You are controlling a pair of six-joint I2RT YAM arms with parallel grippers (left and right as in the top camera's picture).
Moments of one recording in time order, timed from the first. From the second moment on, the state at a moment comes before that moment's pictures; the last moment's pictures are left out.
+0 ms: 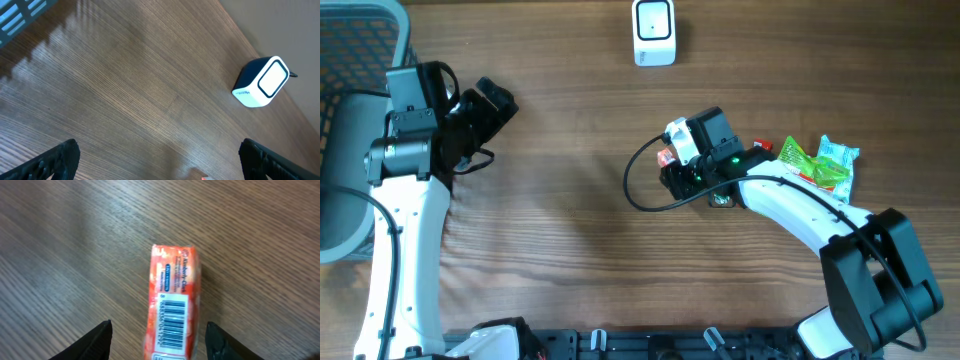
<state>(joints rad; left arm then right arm) 0.13 1.36 1.24 -0.79 0.14 -0.66 0.50 1.71 0.96 -0.34 -0.23 -0.02</state>
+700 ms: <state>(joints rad) 0.13 1.36 1.24 -0.79 0.14 -0.66 0.56 1.61 0.97 -0.30 -0.30 0.14</state>
